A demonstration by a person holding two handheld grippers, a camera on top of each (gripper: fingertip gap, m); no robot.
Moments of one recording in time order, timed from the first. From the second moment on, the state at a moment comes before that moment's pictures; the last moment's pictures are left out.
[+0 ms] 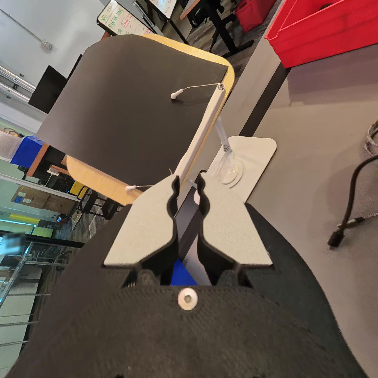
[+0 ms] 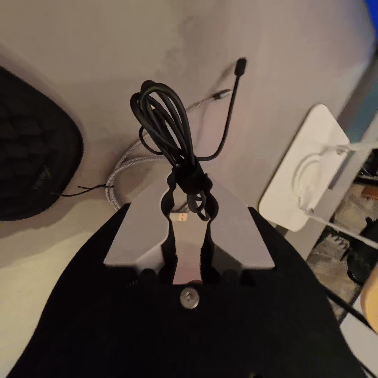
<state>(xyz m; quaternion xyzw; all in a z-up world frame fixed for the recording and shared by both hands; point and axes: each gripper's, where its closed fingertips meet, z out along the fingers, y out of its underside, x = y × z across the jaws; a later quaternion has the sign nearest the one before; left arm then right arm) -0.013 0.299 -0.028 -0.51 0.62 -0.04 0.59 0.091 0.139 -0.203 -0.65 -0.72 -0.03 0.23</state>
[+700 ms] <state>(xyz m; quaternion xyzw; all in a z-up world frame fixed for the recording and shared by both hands) -0.024 0.302 -0.017 -0.52 0.60 -0.04 0.60 0.371 0.051 -0.075 -0.87 -0.38 -0.24 0.18</state>
